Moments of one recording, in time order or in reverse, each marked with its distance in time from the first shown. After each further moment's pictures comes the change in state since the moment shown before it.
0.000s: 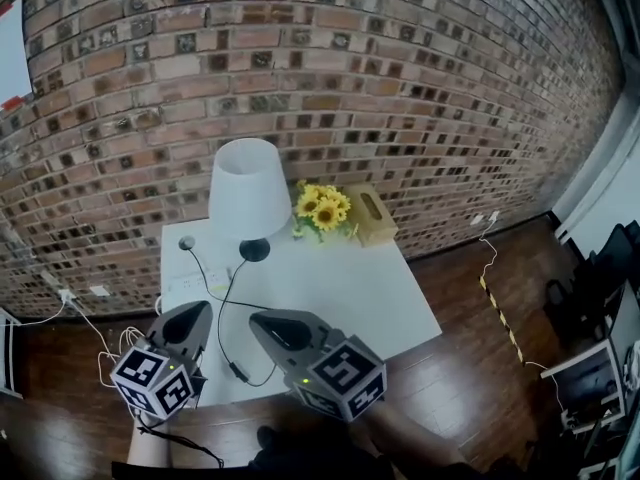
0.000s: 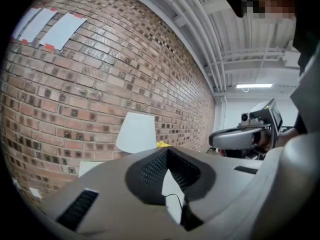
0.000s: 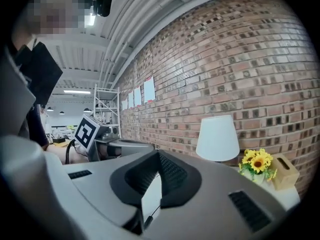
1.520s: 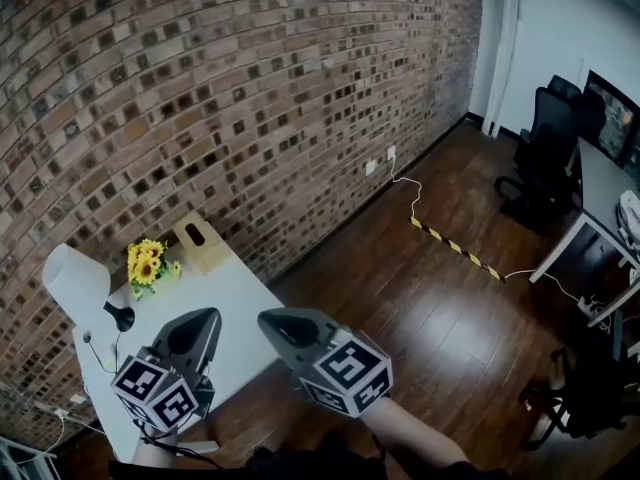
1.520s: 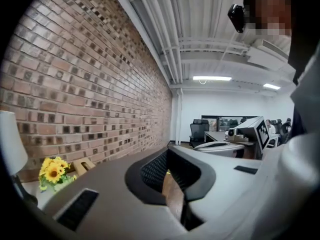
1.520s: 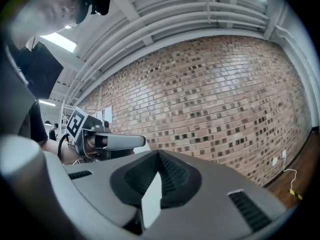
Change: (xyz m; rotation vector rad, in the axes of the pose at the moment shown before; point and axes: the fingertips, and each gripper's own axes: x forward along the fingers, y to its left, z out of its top) left arm 0.232 -0.435 0.018 0.185 0.080 -0.458; right arm -0.411 -0.230 -0.043 0.133 -0.224 -0.419
